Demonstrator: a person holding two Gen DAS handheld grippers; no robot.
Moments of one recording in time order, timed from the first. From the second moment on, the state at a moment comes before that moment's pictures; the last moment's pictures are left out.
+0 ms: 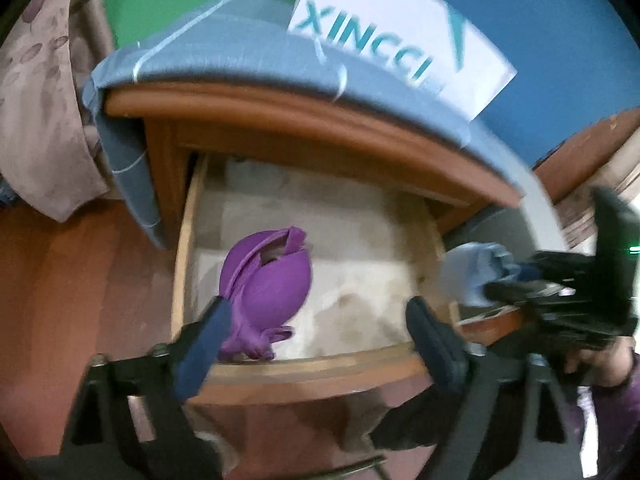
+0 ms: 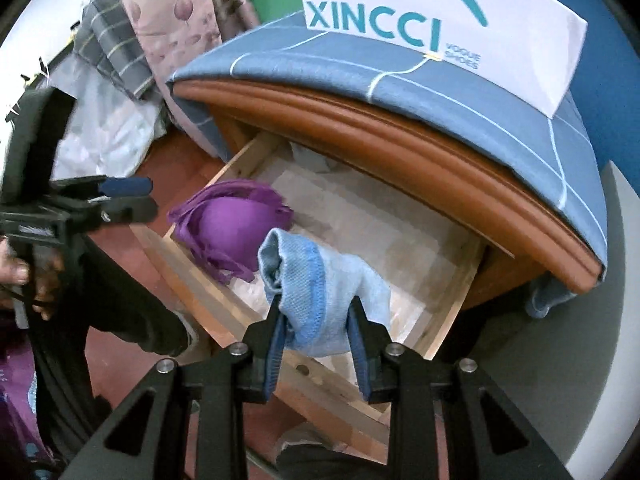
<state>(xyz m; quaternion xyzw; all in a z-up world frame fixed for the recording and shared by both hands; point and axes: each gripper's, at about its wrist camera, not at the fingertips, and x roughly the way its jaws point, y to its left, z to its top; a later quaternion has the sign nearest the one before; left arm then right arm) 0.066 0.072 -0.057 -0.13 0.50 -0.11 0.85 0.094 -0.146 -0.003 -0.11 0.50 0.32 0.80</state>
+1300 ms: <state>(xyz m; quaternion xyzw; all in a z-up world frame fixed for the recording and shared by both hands) 0.066 0.014 -0.006 0.02 0.44 -0.15 0.89 0.077 -0.190 -0.042 0.00 0.44 0.36 0.83</state>
